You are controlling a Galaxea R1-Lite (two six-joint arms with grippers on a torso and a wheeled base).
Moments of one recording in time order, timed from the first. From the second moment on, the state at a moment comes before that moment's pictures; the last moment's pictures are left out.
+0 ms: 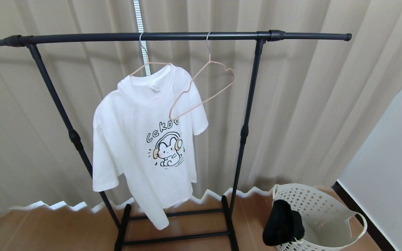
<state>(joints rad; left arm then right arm) 0.00 0.00 -0.02 0.04 0.15 -0.06 0.00 0.00 0.00 -0.07 0.02 -0.03</state>
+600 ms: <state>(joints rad) 0.00 0.00 -0.02 0.04 0.15 -0.06 0.00 0.00 0.00 -0.07 0.02 -0.03</state>
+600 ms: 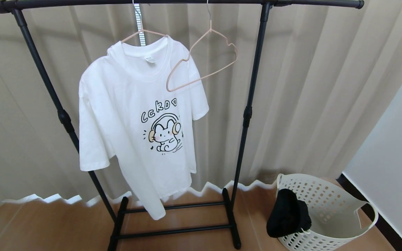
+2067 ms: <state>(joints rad) 0.00 0.00 -0.02 0.04 0.15 -0.06 0.00 0.00 0.00 -0.08 0.01 -0.03</state>
